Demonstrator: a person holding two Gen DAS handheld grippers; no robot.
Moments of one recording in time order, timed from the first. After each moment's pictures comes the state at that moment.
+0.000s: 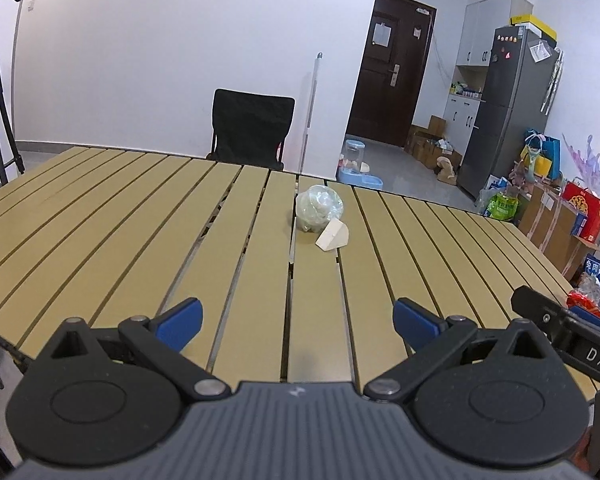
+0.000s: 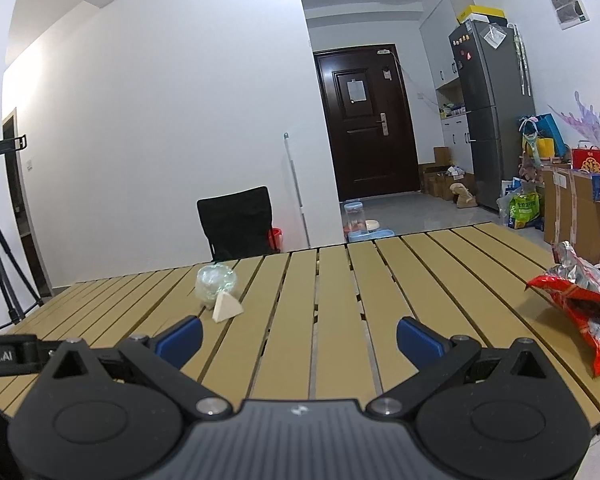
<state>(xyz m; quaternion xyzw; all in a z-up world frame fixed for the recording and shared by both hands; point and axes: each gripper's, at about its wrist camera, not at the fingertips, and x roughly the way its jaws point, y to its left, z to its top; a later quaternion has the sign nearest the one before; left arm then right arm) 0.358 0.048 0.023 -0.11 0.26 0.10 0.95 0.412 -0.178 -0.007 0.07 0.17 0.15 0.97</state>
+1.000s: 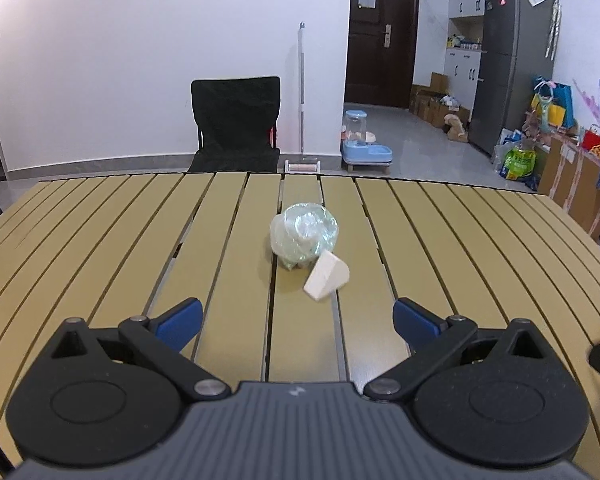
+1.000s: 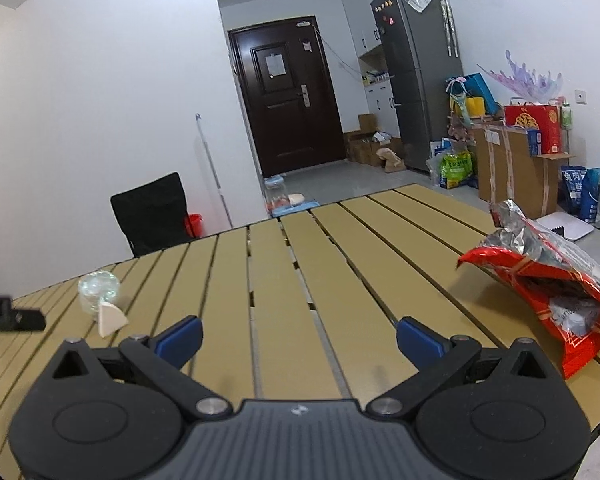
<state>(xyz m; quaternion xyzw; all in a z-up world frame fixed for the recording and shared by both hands) 0.492 0.037 0.018 -0.04 0.31 0.11 0.94 0.490 -0.230 -0.040 0.11 0.22 0.04 0.97</state>
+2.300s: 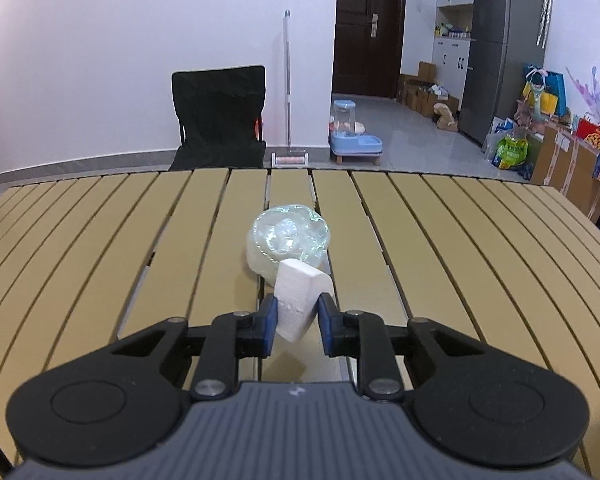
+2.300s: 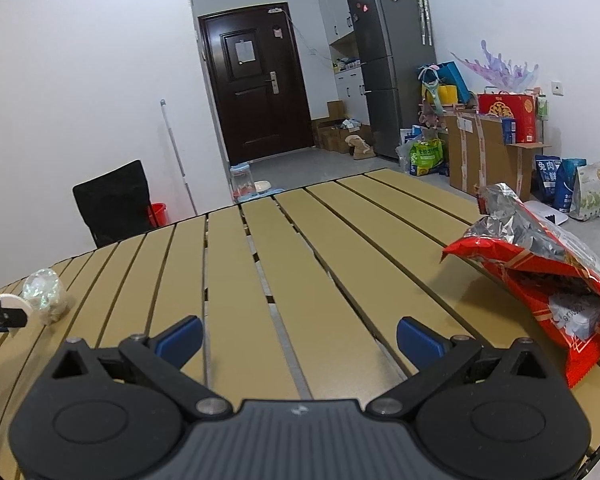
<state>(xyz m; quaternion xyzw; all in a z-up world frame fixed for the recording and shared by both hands) 0.525 0.053 -0.001 -0.04 0.31 0.08 0.95 0.526 -0.230 -0.054 0.10 0.25 0.00 0.96</state>
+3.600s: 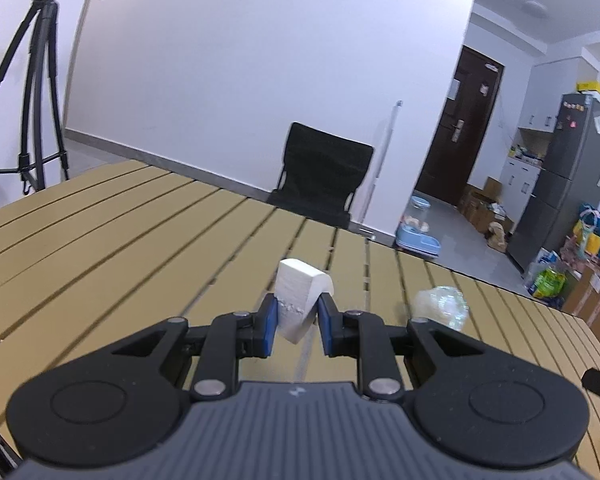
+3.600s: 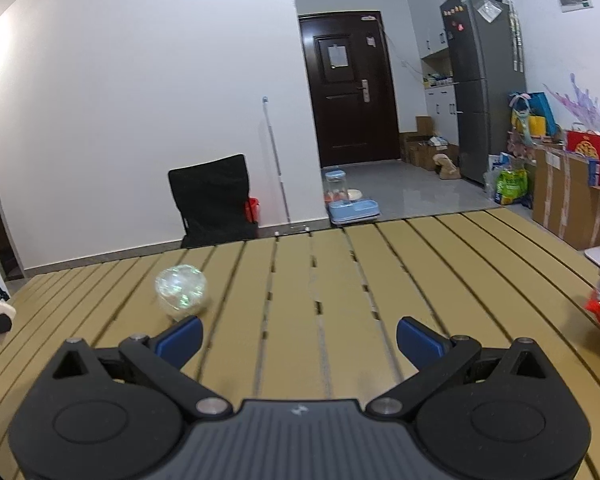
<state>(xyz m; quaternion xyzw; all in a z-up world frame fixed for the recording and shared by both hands) 0.413 0.192 0.020 -0.18 0.20 0.19 0.95 0.510 -0.117 -0.003 0.06 0.23 0.12 0.96</state>
